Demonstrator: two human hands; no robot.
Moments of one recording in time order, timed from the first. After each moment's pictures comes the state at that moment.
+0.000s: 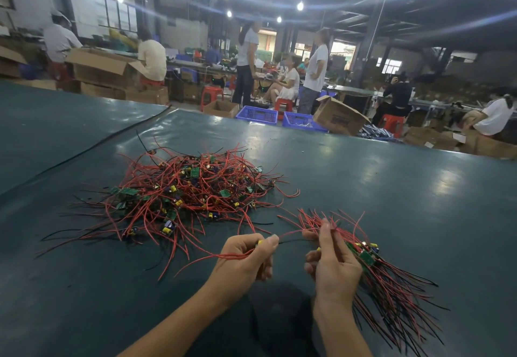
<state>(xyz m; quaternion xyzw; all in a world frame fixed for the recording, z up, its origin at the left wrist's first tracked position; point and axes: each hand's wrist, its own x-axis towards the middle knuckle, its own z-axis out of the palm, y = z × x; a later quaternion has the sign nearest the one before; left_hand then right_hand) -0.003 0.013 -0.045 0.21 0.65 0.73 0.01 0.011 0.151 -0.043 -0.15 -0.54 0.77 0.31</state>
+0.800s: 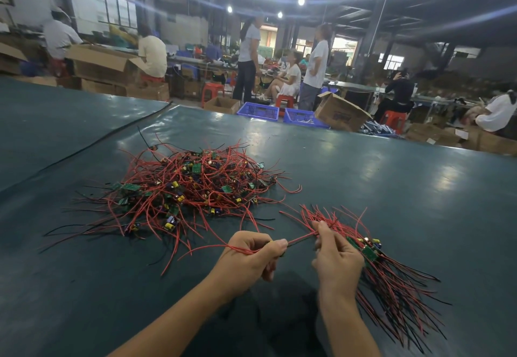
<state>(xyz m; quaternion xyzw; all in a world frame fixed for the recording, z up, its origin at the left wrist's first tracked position) -0.006 0.012 -0.043 0.24 0.68 0.69 0.04 0.001 0.159 -0.051 -0.19 -0.60 0.72 0.30</state>
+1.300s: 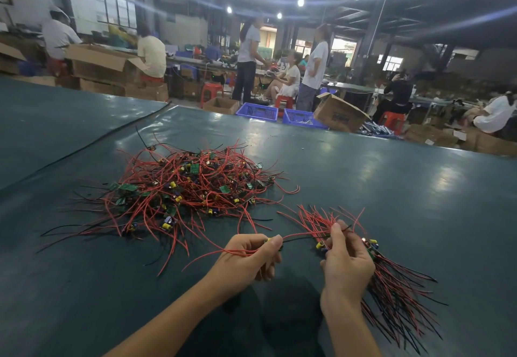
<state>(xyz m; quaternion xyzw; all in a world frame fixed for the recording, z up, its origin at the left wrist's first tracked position) -0.007 0.009 -0.046 0.23 0.70 0.67 0.08 0.002 0.173 -0.055 -0.20 -0.53 0.73 0.37</state>
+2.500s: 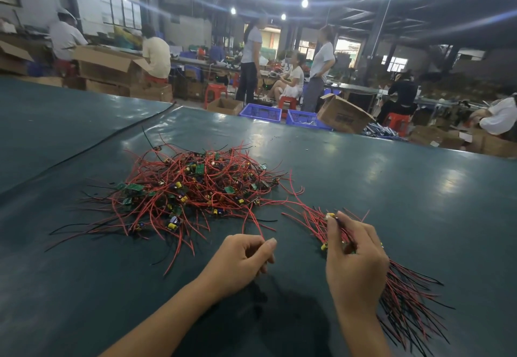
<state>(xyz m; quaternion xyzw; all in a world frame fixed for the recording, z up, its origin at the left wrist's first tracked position) -0.021 -0.005 -0.061 0.22 0.79 0.57 0.00 0.018 0.175 -0.036 -0.08 -0.78 0.33 0.53</state>
